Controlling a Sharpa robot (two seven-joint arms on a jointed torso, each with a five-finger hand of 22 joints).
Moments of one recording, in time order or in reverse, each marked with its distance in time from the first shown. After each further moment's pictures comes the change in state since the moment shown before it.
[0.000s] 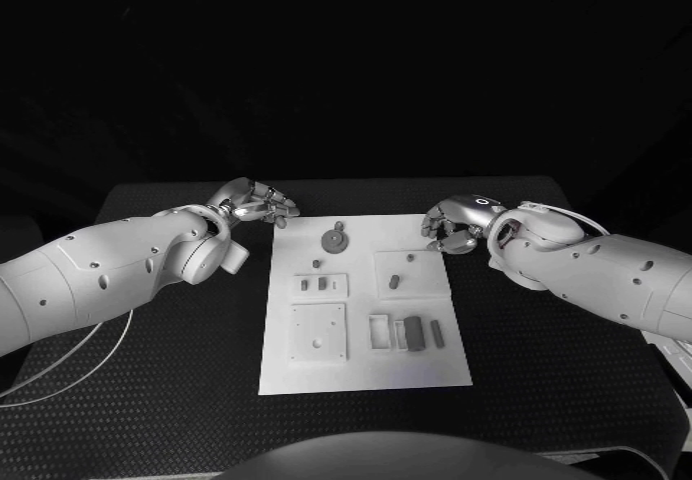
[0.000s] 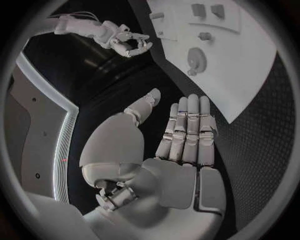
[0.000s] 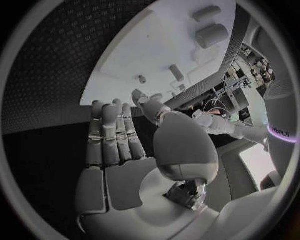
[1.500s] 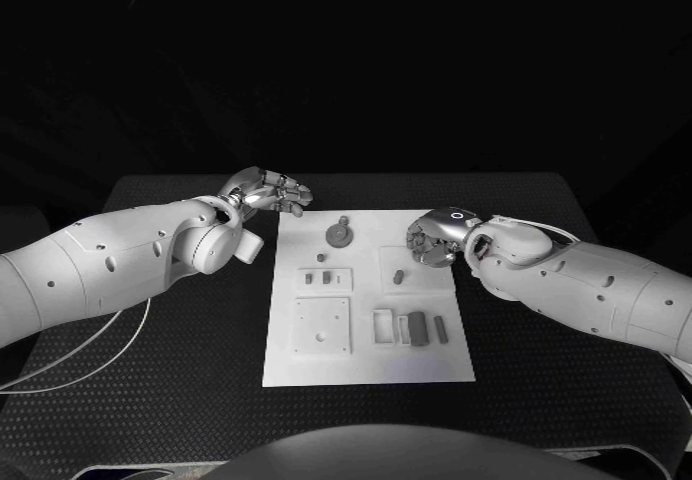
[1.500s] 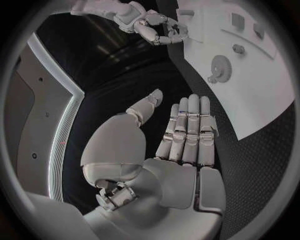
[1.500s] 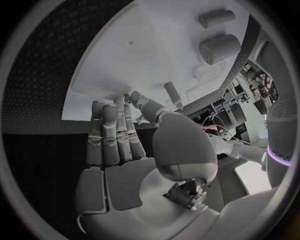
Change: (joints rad) left arm 0.008 0.006 0.001 0.026 0.141 0.023 0.038; left_hand 0.006 0.005 -0.013 -0.001 0.000 -0.009 0.009 0.000 -0.004 0.000 0.000 -0.008 -0.009 0.007 0.007 -0.054 0.033 0.000 -0.007 0.007 0.000 -0.043; right arm -0.033 0.088 -0.034 -0.021 -0.130 -0.003 -0.068; right_hand 0.011 0.025 0.031 0.005 0.000 0.028 -0.007 -0.004 0.000 0.102 -0.016 -0.068 -0.004 0.007 -0.009 -0.017 0.021 0.000 0.007 0.004 -0.026 0.011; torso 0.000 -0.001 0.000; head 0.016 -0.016
